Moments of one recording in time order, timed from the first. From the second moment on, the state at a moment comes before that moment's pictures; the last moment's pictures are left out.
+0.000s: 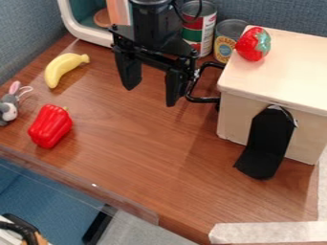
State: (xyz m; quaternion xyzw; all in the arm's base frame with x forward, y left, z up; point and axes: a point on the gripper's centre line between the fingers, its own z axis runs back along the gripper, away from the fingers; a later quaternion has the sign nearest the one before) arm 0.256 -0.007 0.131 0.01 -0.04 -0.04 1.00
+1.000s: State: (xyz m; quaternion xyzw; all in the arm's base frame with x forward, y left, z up) arm 0.355 -0.061 0.183 0.00 -0.07 -0.07 0.99
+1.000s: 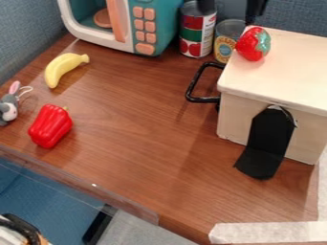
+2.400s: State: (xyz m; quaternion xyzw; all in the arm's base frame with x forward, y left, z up) arm 0.396 -0.091 0.132 0.01 -0.05 -0.08 1.00
